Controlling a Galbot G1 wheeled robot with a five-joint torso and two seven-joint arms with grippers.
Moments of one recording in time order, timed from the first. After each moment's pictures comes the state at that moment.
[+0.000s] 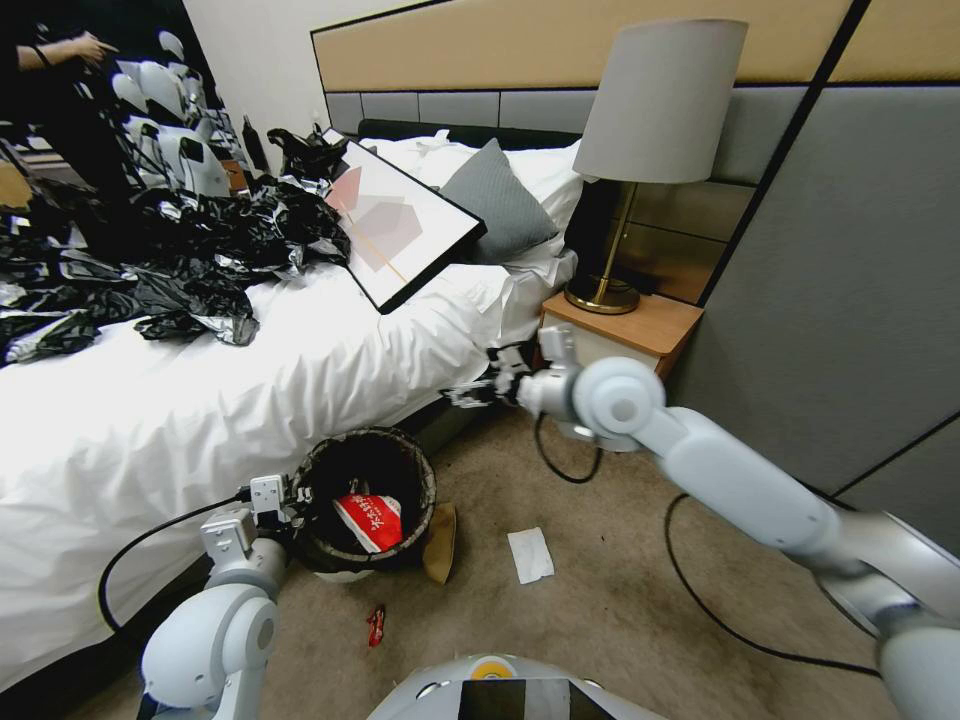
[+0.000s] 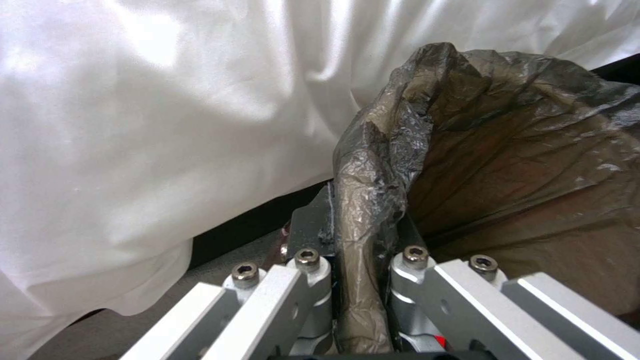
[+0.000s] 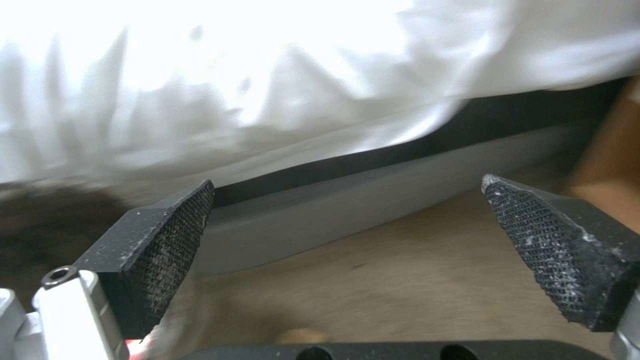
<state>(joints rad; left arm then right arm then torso) 1.60 -1.43 -0.81 -2.42 -0.34 0.74 -0.15 -0.50 0.76 -0.07 2.13 1.43 -0.72 0.49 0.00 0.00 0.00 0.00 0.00</state>
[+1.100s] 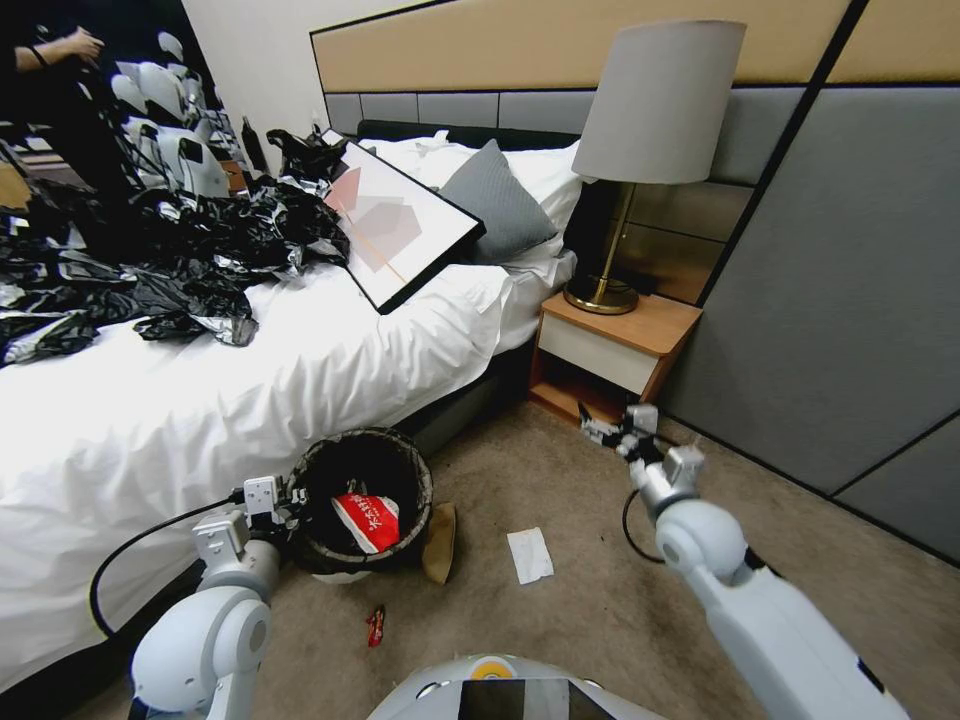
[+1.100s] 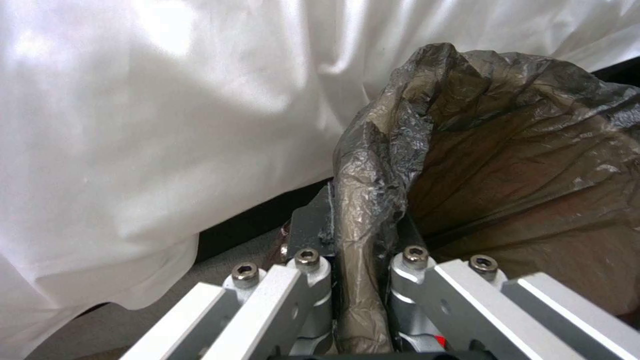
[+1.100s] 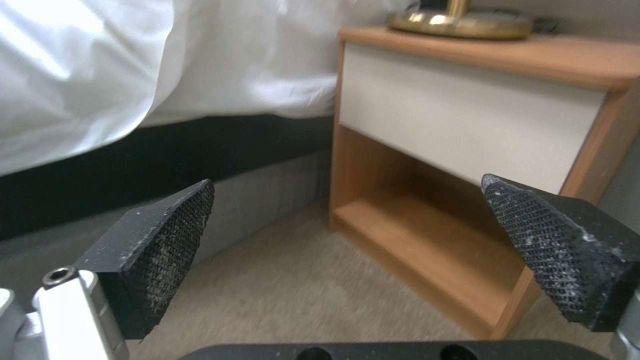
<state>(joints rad) 1.60 -1.43 -0.82 -2.41 -0.35 0.74 -0.15 -1.33 0.97 0.40 2.10 0.51 -0.22 0.25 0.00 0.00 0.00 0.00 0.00</state>
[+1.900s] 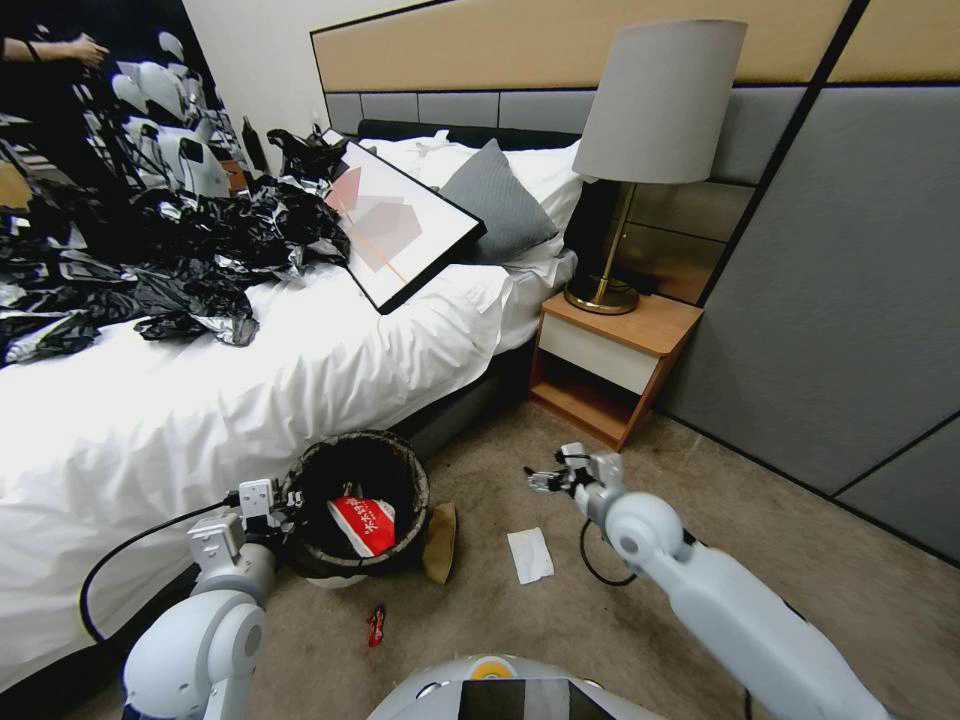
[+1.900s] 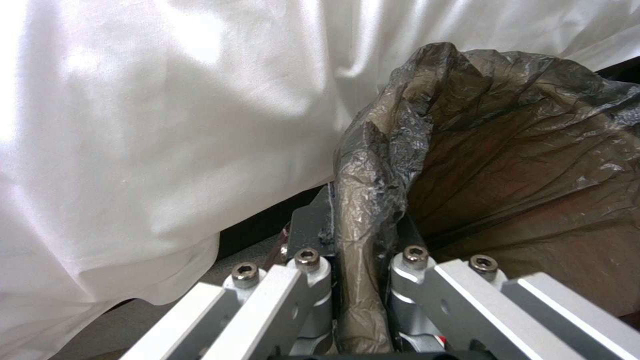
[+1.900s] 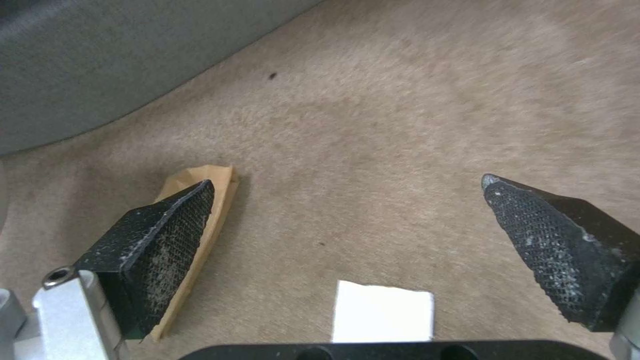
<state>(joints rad) 1.63 -1.42 -0.85 -2.43 -0.35 0.74 -0.15 -0.84 0.88 -0.11 1.91 1.16 -0.74 0.50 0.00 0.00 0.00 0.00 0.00</state>
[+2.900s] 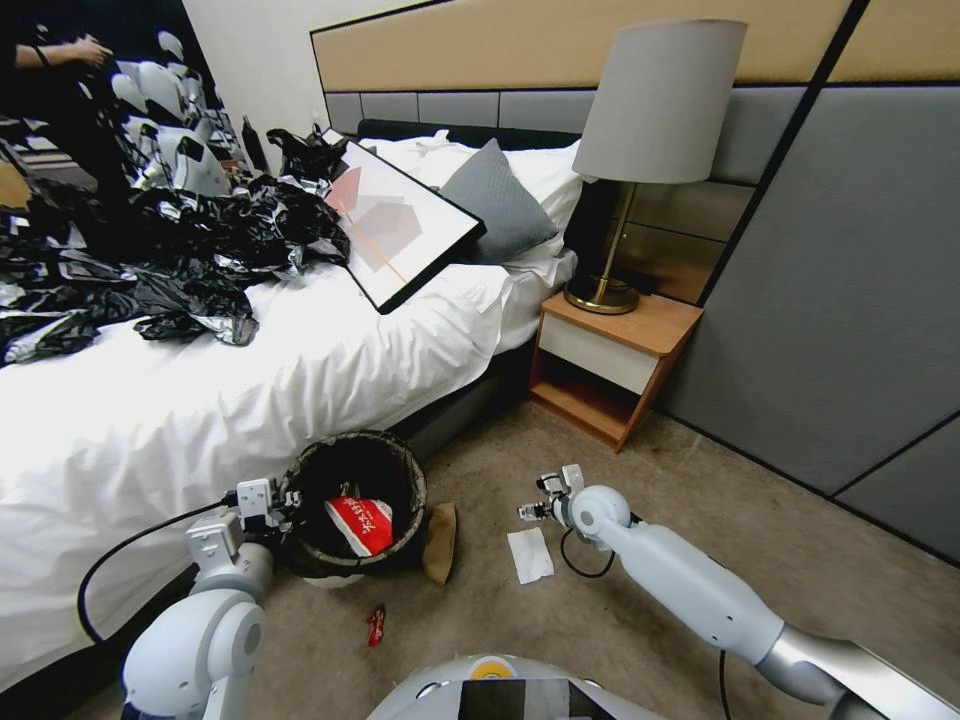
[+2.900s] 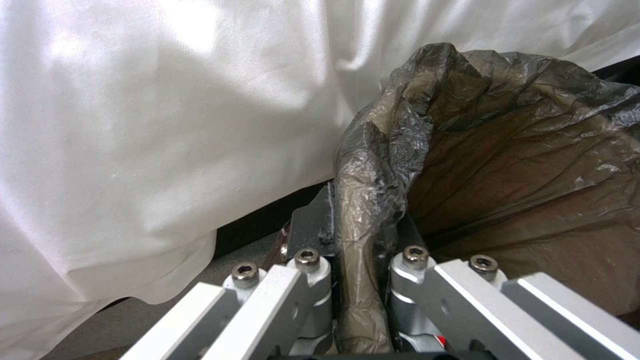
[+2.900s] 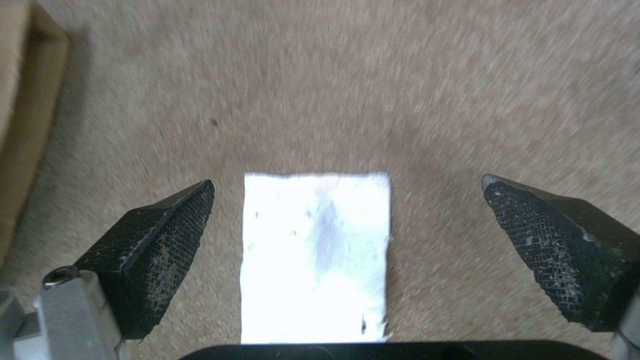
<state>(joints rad) 1.62 -1.43 -0.84 -2.41 -0.34 0.74 -0.15 -0.82 0.98 -0.25 1.54 1.14 -0.74 0.49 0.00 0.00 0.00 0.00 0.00</state>
